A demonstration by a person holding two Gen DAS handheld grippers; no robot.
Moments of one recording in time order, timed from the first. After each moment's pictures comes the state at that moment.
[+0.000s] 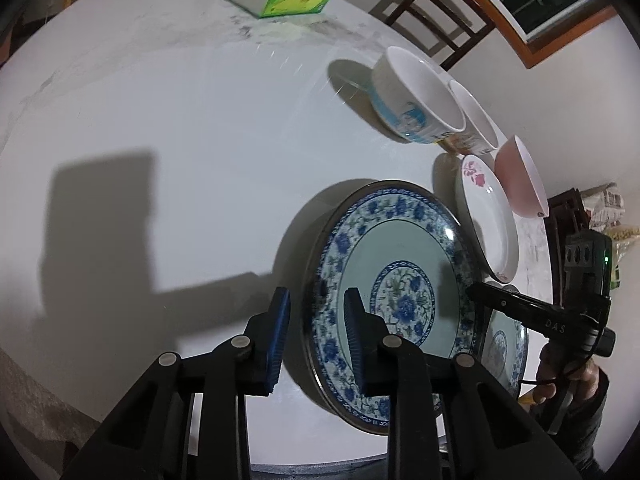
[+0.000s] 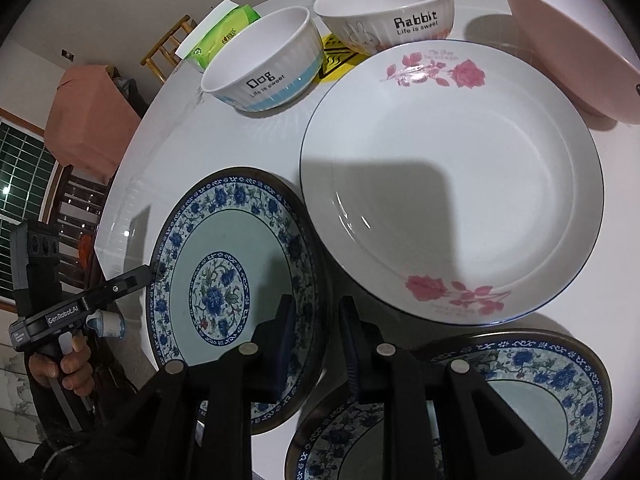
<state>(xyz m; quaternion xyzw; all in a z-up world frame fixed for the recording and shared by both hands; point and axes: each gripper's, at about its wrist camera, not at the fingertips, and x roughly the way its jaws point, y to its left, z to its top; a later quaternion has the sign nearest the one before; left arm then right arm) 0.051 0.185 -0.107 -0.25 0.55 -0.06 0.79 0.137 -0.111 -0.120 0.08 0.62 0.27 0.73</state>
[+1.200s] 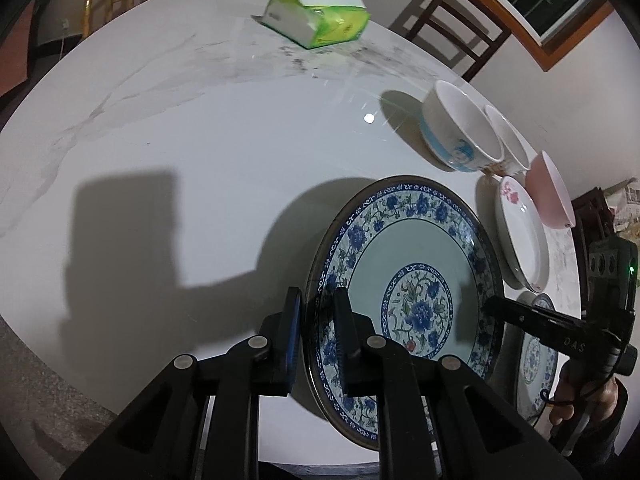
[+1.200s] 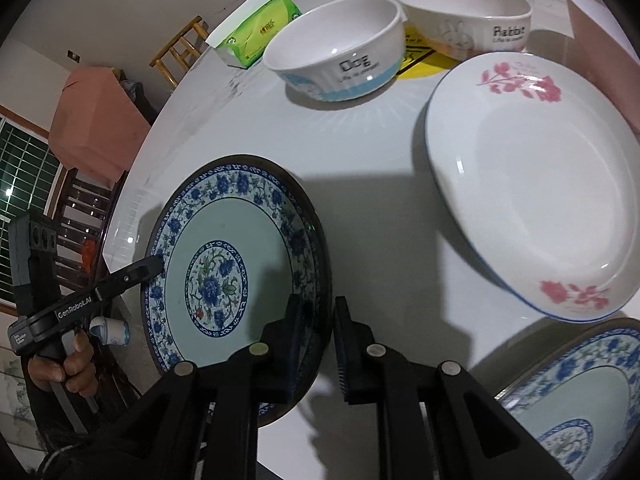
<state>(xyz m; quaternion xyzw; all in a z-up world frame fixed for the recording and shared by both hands) 0.050 0.232 -0.098 -0.20 0.54 -0.01 0.81 0.127 -0.040 -0.120 0.08 0.61 0.27 0.74</state>
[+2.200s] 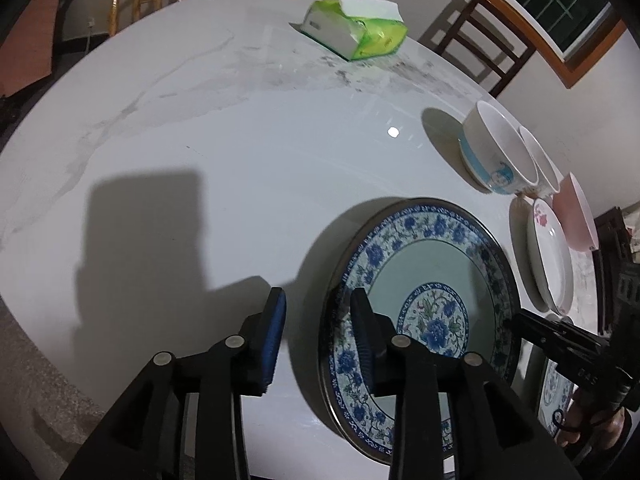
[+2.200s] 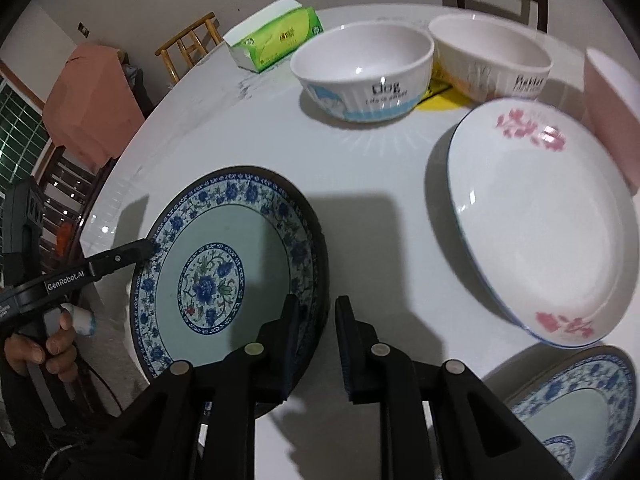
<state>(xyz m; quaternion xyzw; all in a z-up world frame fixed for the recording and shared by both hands) 0.051 0.253 -0.106 -0.20 0.53 0.04 0.82 0.113 -0.037 -0.095 0.01 0.56 0.26 0.79</state>
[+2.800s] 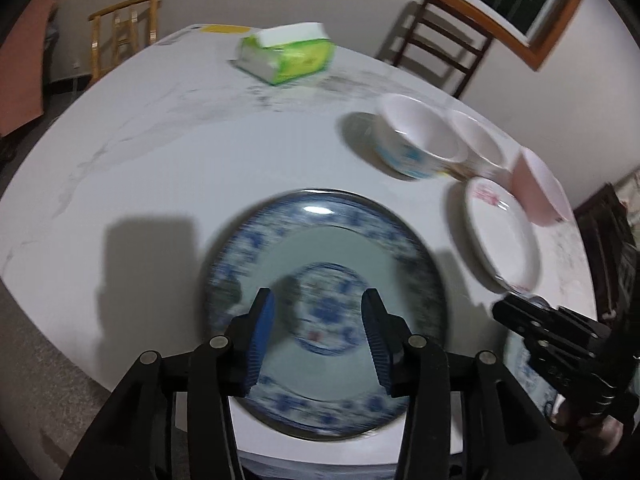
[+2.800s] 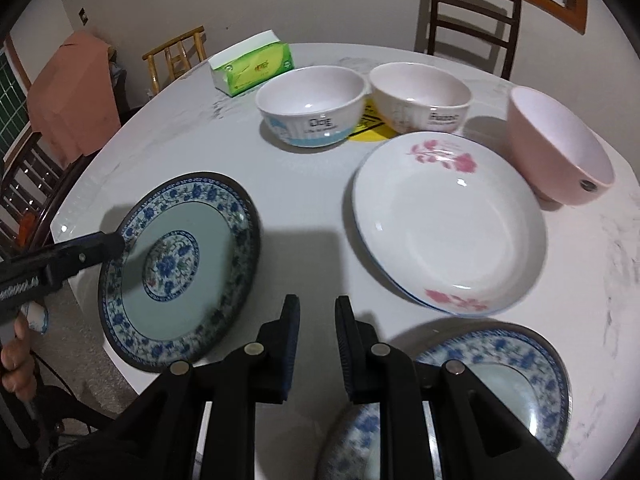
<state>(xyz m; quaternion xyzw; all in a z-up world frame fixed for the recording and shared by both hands) 0.037 0.161 -0.065 -0.15 0.50 0.01 0.85 0.079 -0.086 -0.065 -0.05 0.51 0.20 0.83</state>
